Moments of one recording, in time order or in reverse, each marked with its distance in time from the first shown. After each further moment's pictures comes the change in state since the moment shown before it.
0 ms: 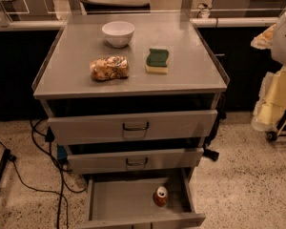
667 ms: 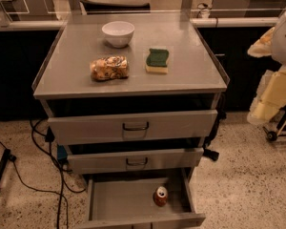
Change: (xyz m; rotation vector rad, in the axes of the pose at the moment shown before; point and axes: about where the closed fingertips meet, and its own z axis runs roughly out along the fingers) arm 0.000 0.000 0.000 0.000 0.000 0.000
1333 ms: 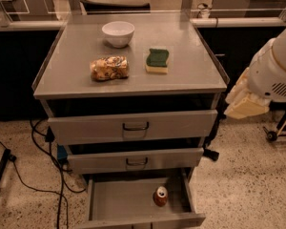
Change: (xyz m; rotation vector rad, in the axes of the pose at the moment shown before) arm -0.002 0.013 0.062 -0.013 -0.039 0.039
